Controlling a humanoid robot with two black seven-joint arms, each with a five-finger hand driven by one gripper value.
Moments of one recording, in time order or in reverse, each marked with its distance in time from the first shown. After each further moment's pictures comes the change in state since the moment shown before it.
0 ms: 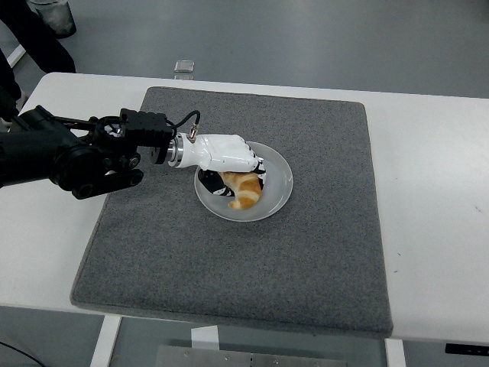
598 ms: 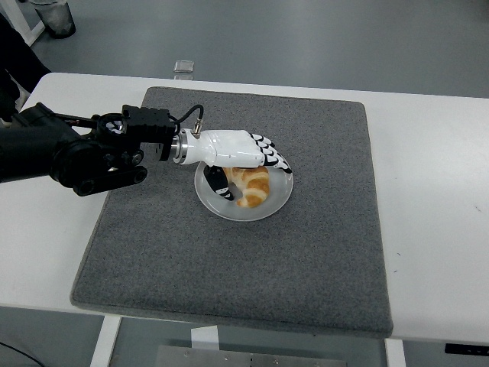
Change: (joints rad) left arm -0.043 0.018 -0.016 -0.069 -0.057 -0.004 -0.004; right arm 0.000 0.000 0.000 0.000 0.000 0.000 0.000
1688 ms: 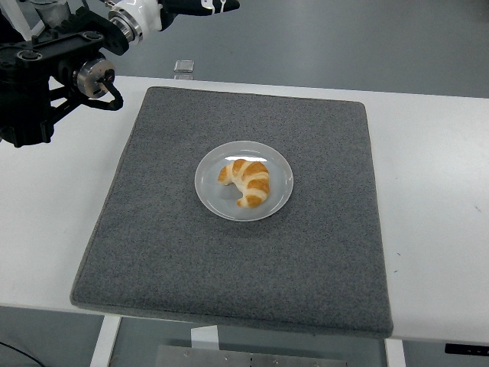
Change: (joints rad) left arm 0.001 0.074 -0.378 0.206 -1.417 -0.286 0.104; right arm 0.000 0.000 0.000 0.000 0.000 0.000 0.000
